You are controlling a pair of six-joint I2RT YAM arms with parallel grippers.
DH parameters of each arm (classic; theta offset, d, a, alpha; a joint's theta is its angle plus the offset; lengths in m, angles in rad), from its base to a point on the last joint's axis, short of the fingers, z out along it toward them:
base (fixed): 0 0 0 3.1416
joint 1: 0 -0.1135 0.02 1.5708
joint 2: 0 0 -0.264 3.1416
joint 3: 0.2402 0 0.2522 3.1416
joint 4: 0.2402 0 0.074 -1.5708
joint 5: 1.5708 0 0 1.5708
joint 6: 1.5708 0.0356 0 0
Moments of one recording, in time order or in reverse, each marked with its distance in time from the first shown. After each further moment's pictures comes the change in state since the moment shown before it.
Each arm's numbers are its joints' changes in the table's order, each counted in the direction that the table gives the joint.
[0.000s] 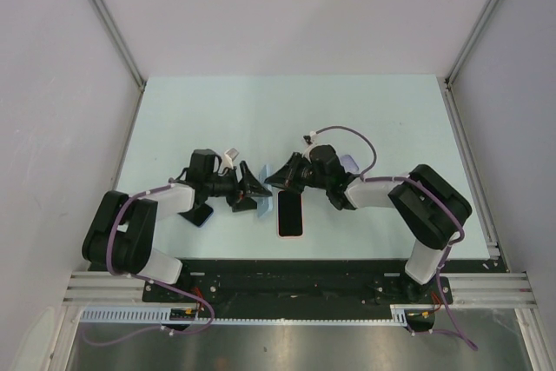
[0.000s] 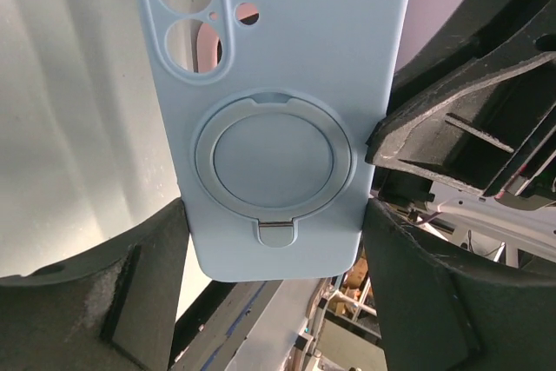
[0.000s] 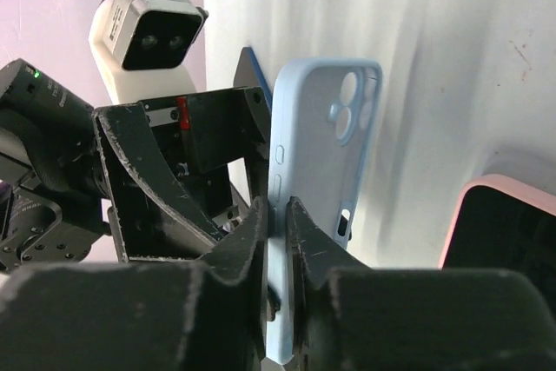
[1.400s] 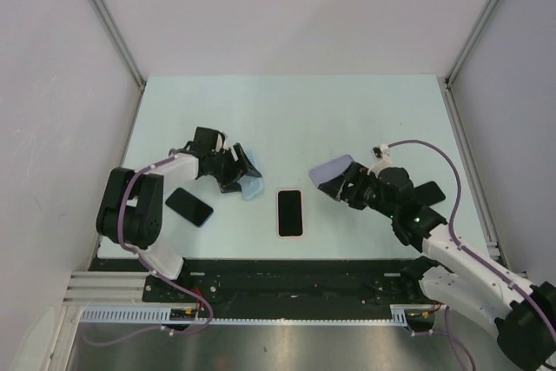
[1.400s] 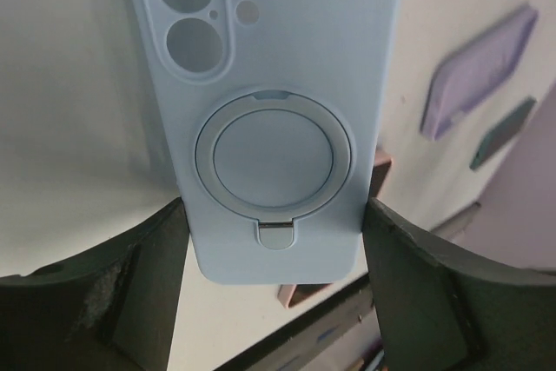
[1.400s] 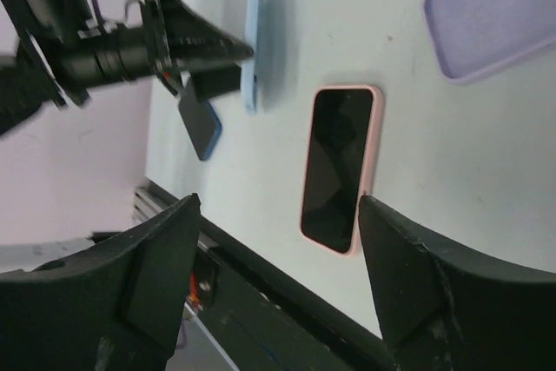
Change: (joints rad) left arm -0.042 0.203 0.376 0.427 -0.430 0.102; right arm 0.155 -0.973 -0.337 0.642 0.174 -0.253
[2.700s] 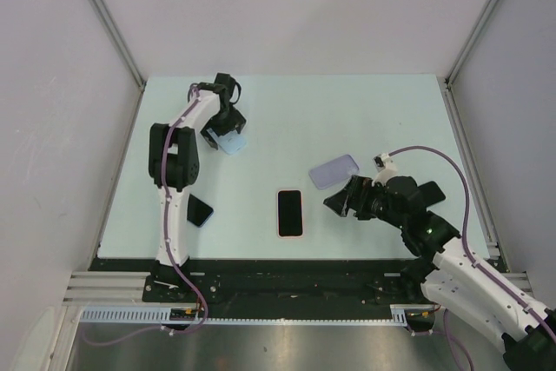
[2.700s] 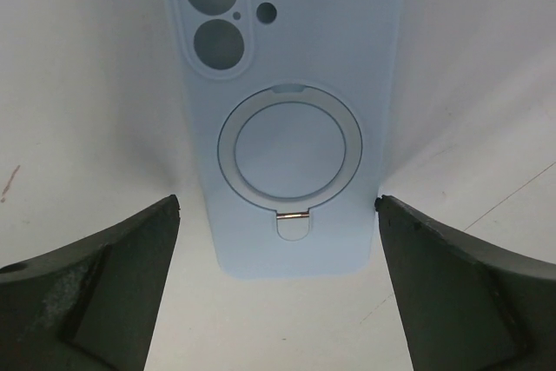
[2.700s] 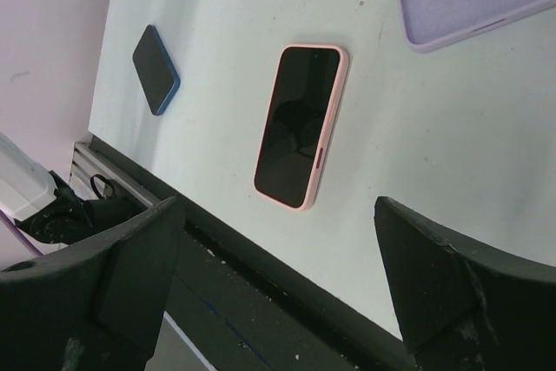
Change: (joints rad) left arm -0.016 0.660 1.065 0.670 -0.671 -0.183; right arm -0.021 -0.111 -0.002 0.151 -0.008 -0.160
